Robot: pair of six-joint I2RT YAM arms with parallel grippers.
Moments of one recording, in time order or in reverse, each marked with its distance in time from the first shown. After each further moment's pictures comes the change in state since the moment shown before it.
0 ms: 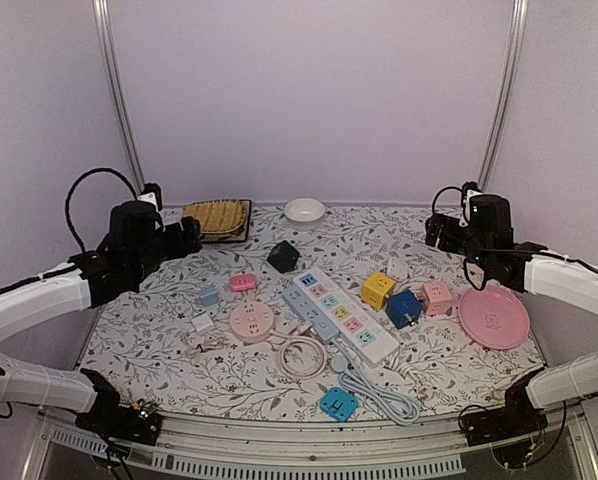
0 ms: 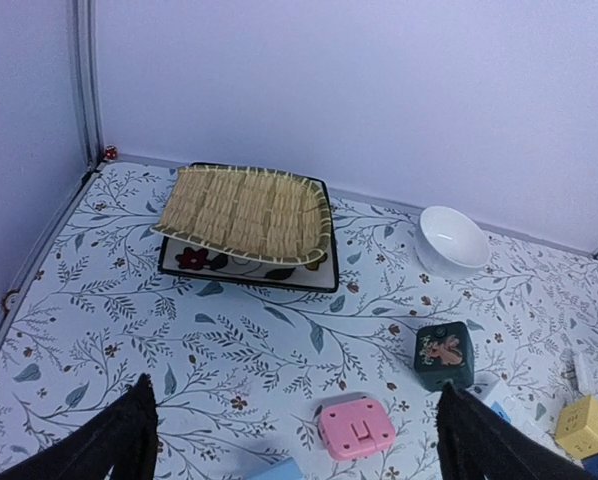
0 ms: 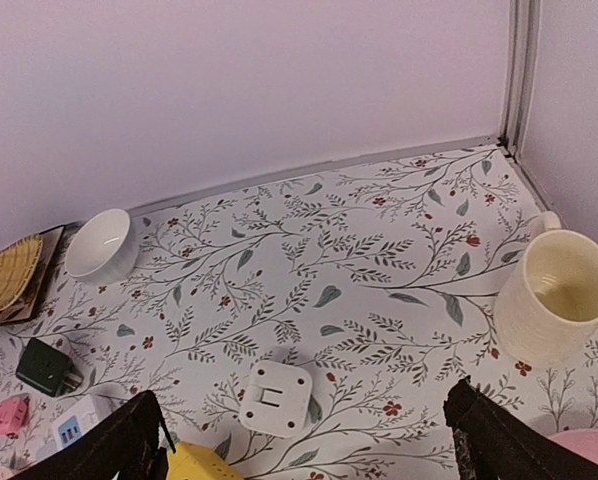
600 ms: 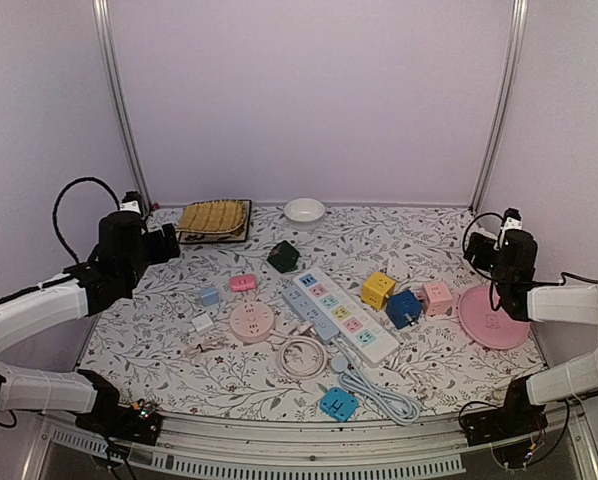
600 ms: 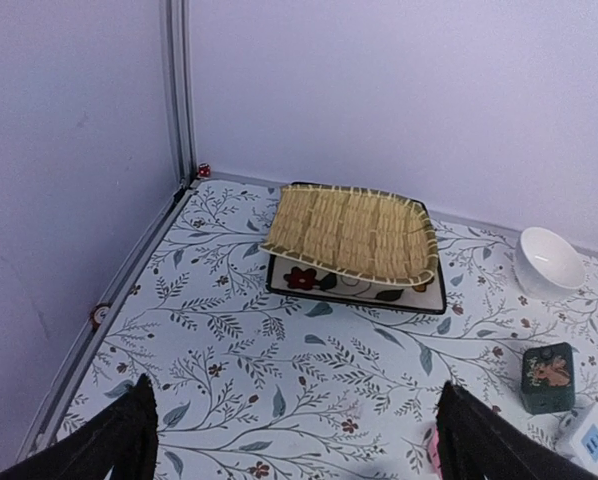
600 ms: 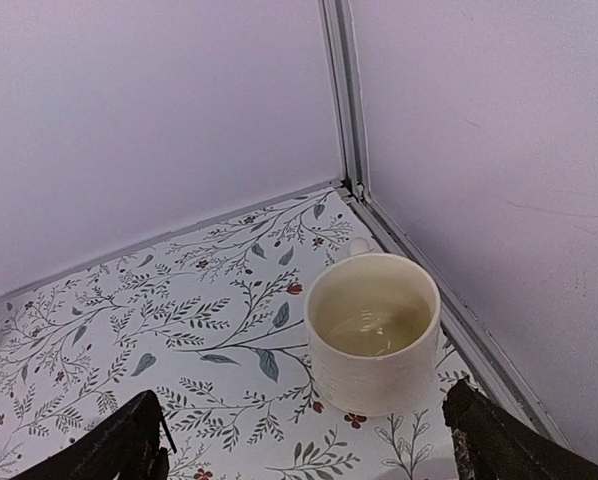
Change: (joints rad) left arm 0.114 -0.070 -0.152 0.123 -0.093 0.128; right arm -0.291 0.003 -0.369 0.546 0.067 -0.131
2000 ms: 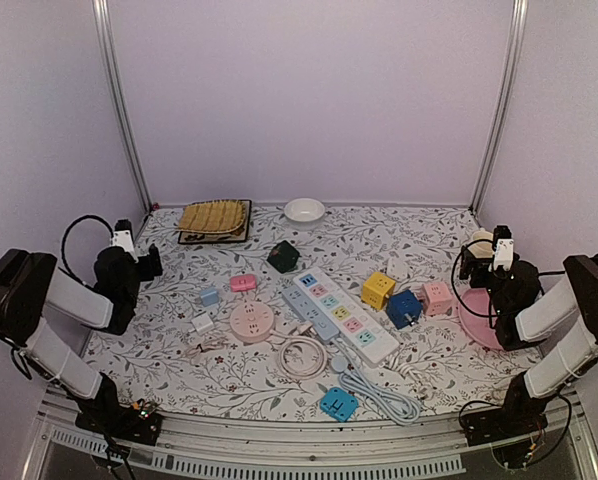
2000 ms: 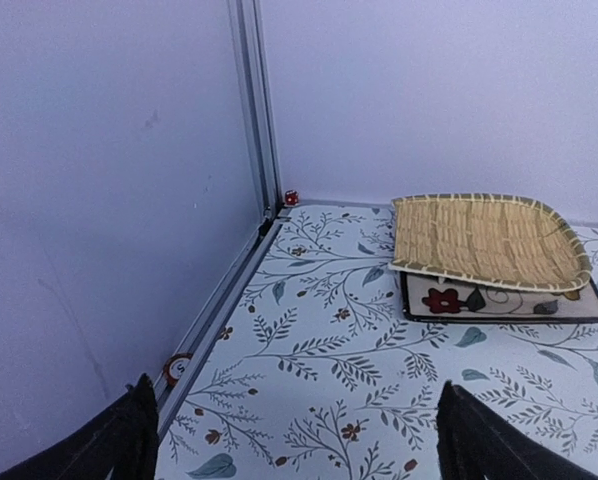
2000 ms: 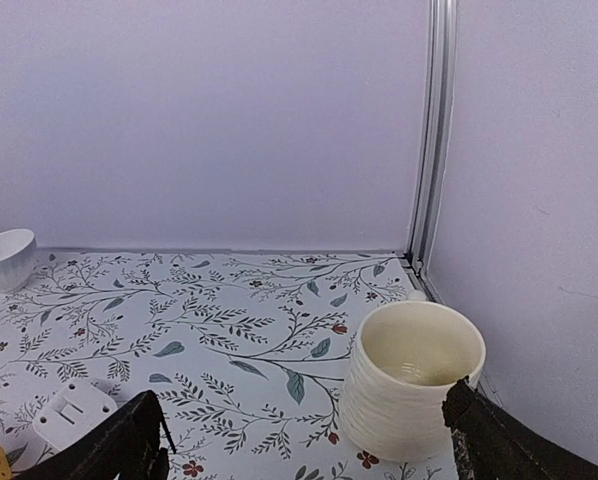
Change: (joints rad) left arm 0.345 0.446 -0.306 0.950 0.154 0.342; right arm -0.079 0.267 -0.256 0.782 -0.288 -0.280
